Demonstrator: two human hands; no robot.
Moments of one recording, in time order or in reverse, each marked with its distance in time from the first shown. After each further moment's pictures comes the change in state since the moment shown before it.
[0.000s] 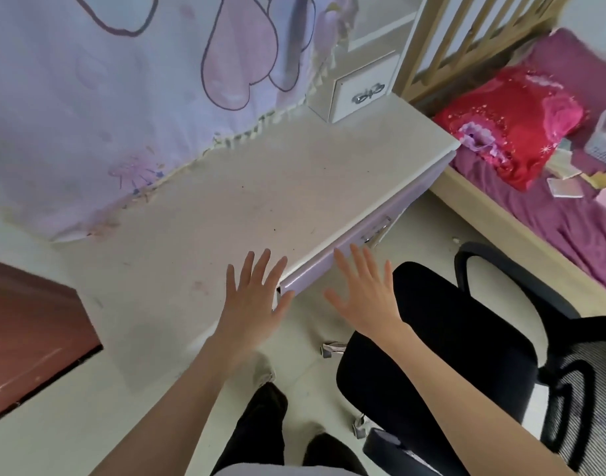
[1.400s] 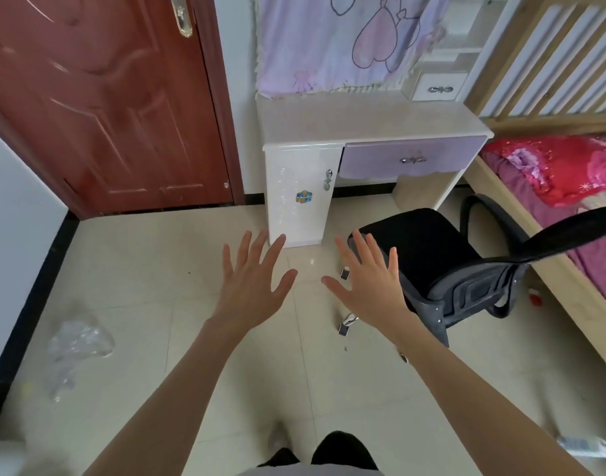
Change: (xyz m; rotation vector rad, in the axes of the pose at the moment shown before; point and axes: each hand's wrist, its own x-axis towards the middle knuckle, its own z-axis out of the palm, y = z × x) left_hand -0.630 0.291 0.101 -0.035 0.418 -0.474; right_hand -0.601 0.081 0.024 -0.064 0.164 -0.554
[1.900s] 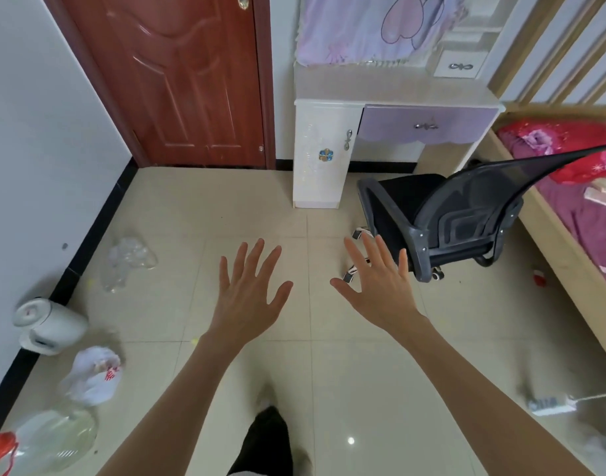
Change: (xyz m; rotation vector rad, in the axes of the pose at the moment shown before) left_hand -0.324 0.097 -0.003 -0.008 0.017 -0.142; right_hand -0.295 0.014 -0.011 -0.022 -0.045 -0.146
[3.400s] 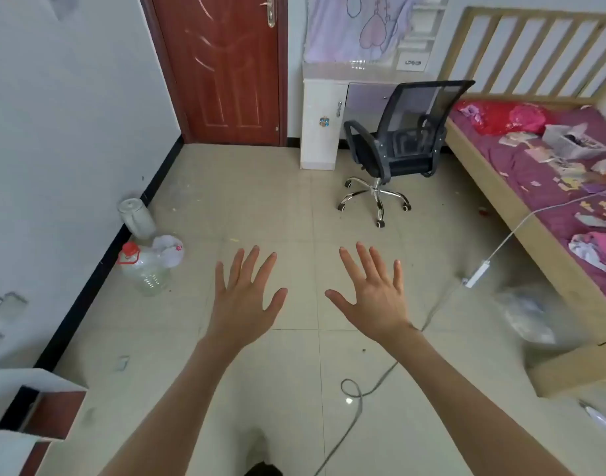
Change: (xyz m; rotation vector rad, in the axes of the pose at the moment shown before) left_hand -0.783 0.100 -0.069 0.049 0.098 0.017; right_hand -0.785 -0.166 -0.011 0.030 0.031 -0.007
